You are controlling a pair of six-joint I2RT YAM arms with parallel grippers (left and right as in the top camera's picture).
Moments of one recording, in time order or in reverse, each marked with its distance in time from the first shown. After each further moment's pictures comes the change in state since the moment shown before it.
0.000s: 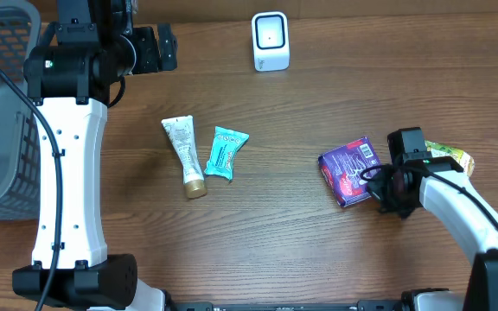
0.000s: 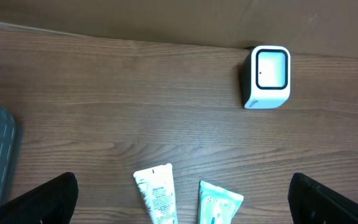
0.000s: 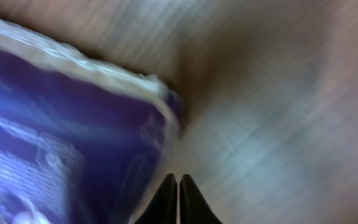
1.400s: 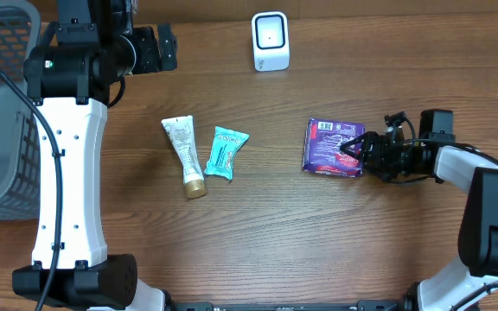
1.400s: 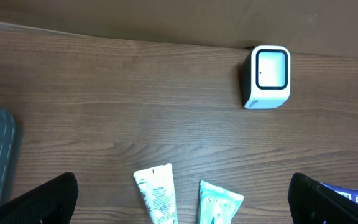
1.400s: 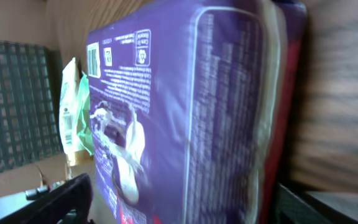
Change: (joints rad) left arm 0.000 0.000 0.000 0.000 0.000 0.000; right arm -0.231 0.355 0.098 0.420 -0.875 -0.661
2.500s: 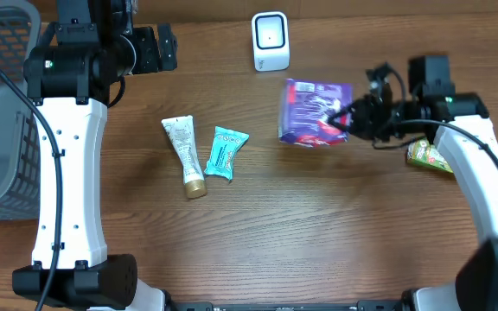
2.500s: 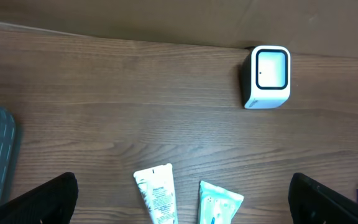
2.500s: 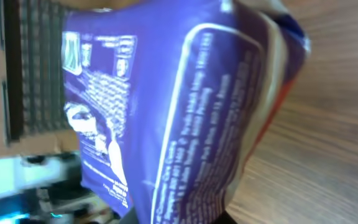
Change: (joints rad) left arm 0.000 0.000 0.000 0.000 0.000 0.000; right arm 0.235 -0.243 0.483 -0.571 0.093 0.022
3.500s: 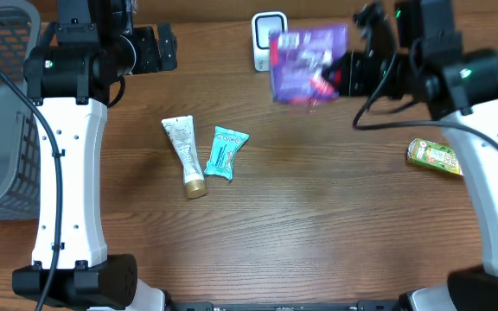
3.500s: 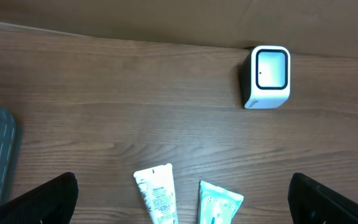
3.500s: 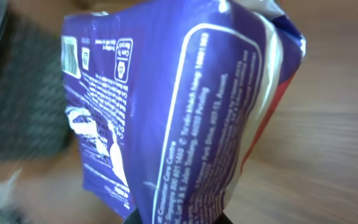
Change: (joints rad) left arm 0.000 0.000 0.000 0.000 0.000 0.000; right arm 0.144 0.062 0.595 -0.293 0.405 0.015
